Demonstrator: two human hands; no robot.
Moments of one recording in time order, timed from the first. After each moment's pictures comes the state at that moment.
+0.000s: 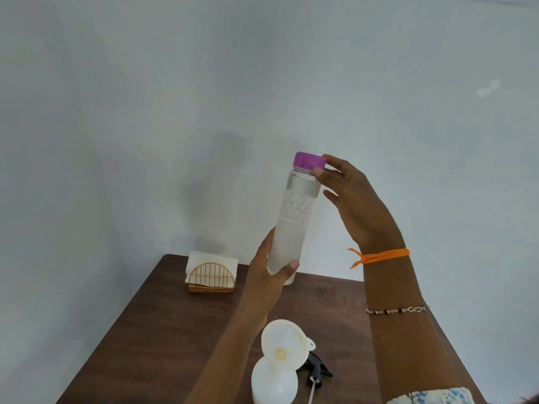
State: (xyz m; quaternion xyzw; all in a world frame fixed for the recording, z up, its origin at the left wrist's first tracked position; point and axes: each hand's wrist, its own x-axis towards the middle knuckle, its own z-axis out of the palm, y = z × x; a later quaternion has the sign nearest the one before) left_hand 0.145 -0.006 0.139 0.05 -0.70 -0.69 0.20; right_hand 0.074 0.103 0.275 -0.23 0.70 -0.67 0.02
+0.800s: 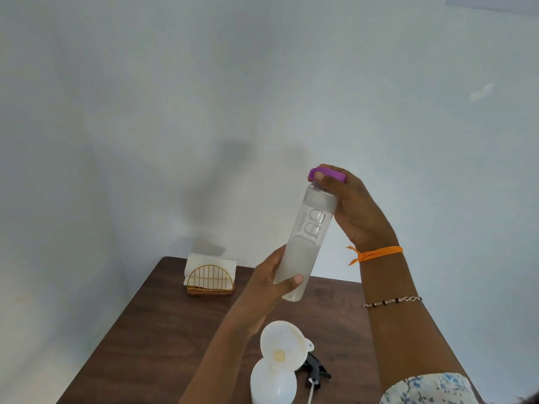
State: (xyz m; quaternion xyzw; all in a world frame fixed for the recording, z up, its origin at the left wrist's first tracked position) left_hand 0.154 -0.013 0.136 -0.05 -0.66 -0.75 0.06; right_hand 0.054 0.105 0.262 -0.23 0.61 -0.75 0.04
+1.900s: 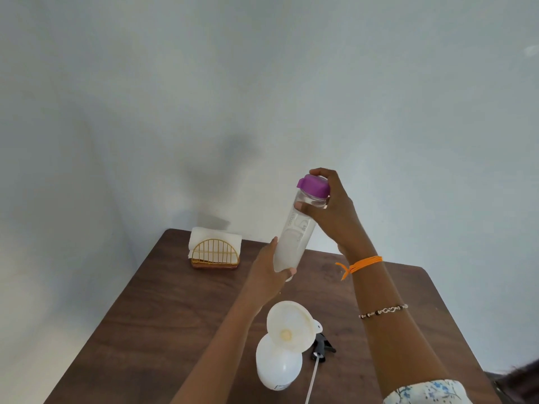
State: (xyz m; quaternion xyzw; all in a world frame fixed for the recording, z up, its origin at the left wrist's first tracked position) left_hand 0.112 -0.027 0.074 0.12 -0.82 -0.55 0.06; right_hand 0.045 0.084 0.192 -0.25 0.79 -0.56 -0.05
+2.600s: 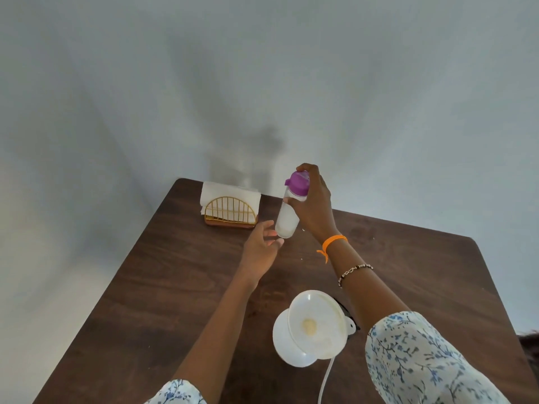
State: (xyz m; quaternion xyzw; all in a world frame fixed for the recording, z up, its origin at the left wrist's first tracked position) left_hand 0.078 -0.070 0.017 0.30 -0.73 -0.61 0.00; right_hand -0.035 0.003 0.037 -0.23 0.84 -0.49 -0.03
